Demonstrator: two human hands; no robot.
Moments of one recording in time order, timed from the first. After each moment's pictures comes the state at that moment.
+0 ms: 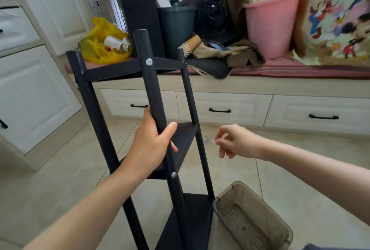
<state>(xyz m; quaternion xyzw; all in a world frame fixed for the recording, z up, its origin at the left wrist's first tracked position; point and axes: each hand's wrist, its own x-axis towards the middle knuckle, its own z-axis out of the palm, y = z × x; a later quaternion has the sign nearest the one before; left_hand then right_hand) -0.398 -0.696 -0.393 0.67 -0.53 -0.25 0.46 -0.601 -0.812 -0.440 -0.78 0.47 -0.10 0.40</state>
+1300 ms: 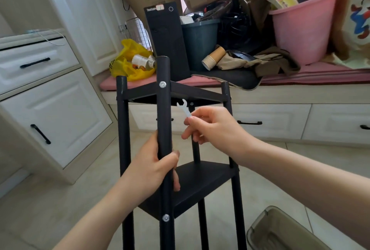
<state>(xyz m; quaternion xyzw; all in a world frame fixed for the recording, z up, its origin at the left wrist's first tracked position) -0.335 -0.676 -0.375 0.66 -0.56 -0.31 0.40 -0.479 -0.783 -0.367 -0.71 0.32 -0.35 0.52</state>
